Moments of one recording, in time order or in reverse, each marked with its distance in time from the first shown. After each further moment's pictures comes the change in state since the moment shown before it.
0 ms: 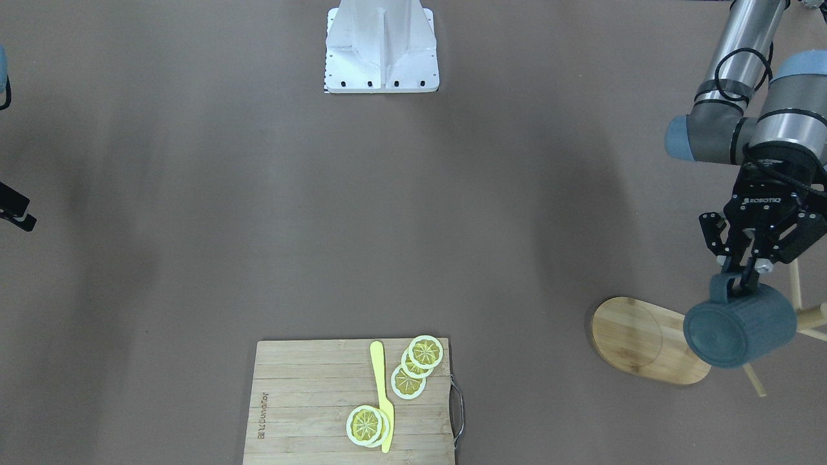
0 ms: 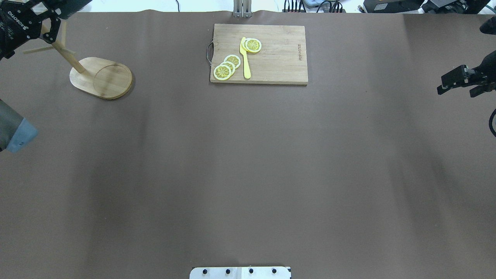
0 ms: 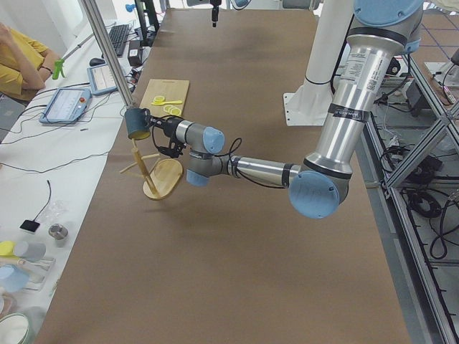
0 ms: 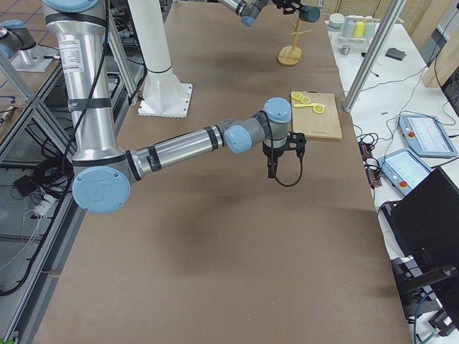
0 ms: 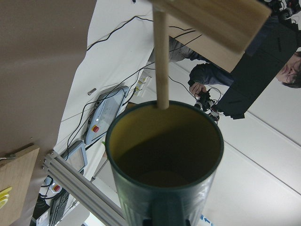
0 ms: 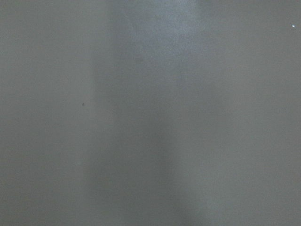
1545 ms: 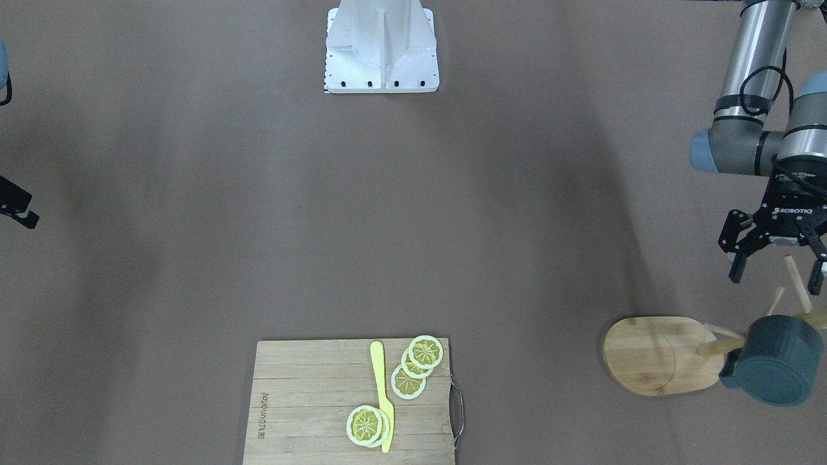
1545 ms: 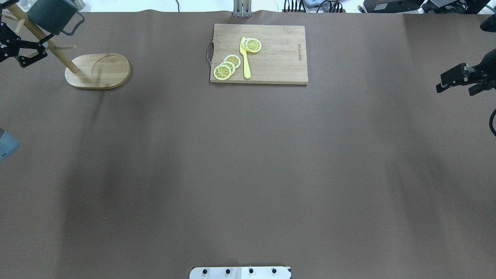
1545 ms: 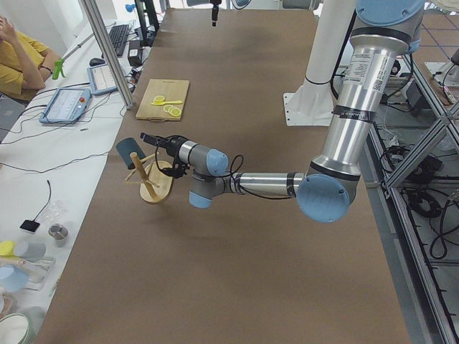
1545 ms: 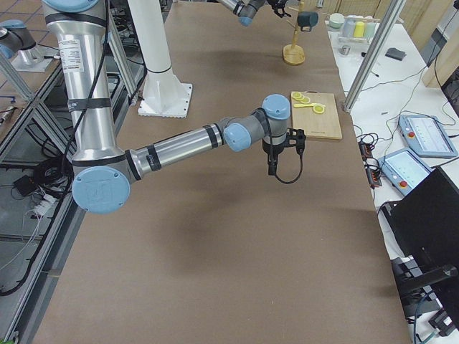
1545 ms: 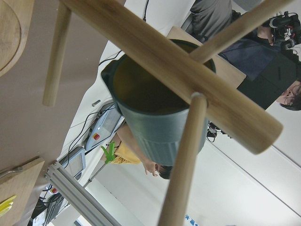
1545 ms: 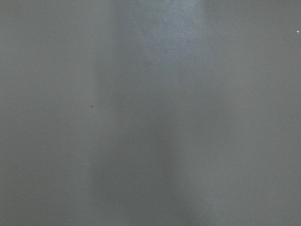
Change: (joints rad) left arm -0.016 0.098 0.038 -0.177 -0.047 -0.047; right arm 0.000 0.001 0.016 0.004 -0.001 0.009
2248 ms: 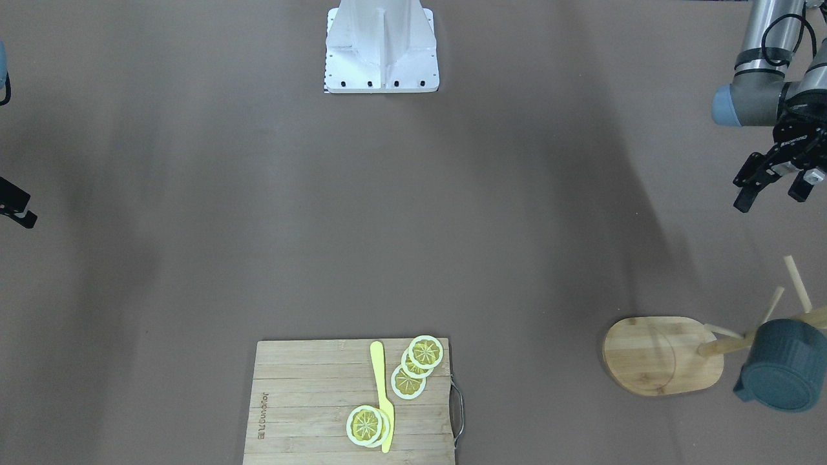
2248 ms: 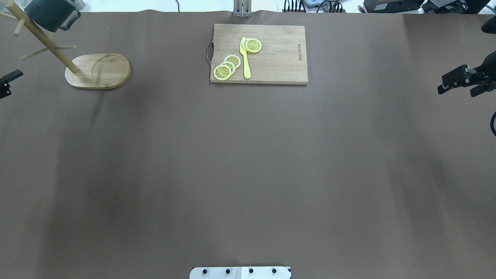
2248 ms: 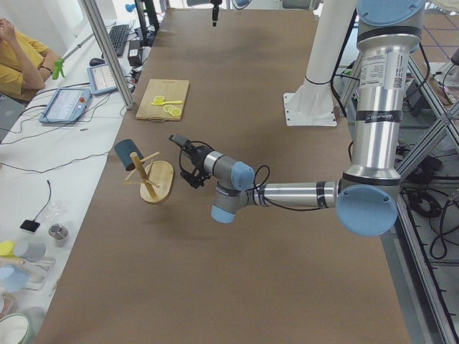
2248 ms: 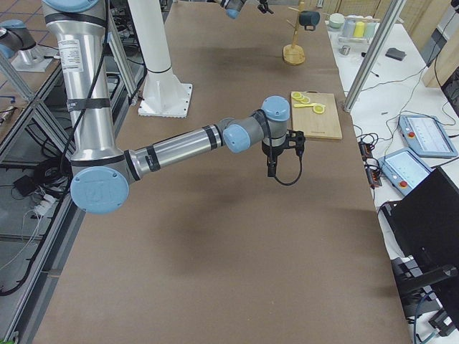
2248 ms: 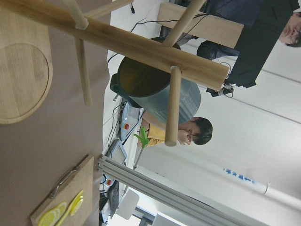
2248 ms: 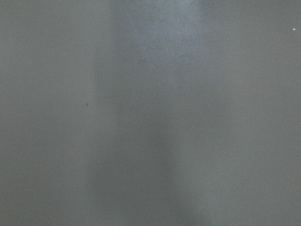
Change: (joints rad) left arm -0.005 0.226 -0.139 -0.069 -0.134 0.670; right arm 0.001 -0.009 -0.002 0.000 -0.006 -0.009
